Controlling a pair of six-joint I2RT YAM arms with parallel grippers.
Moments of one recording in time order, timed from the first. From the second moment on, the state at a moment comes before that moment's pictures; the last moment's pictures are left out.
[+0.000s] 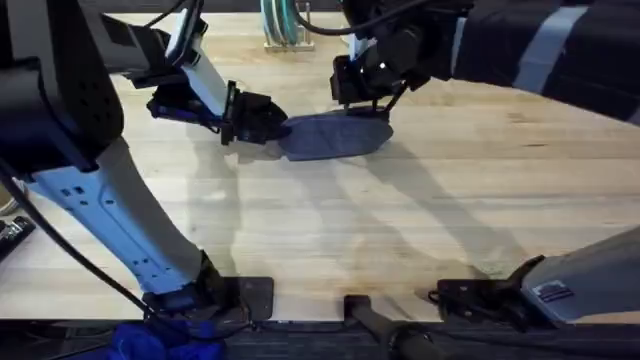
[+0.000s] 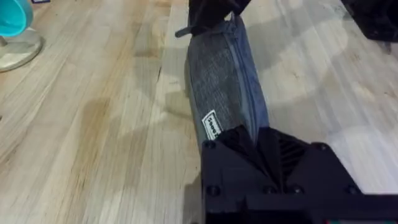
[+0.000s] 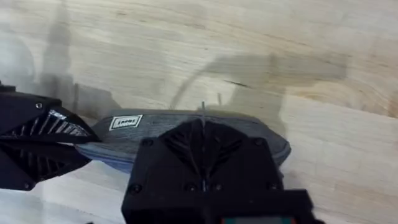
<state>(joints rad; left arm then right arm) 0.22 2.08 1.24 -1.29 1.20 2.06 0.64 1.75 1.36 -0.64 0.14 0.43</state>
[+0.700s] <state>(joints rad) 0.22 2.08 1.24 -1.29 1.20 2.06 0.58 1.52 1.14 -0.54 0.15 0.43</state>
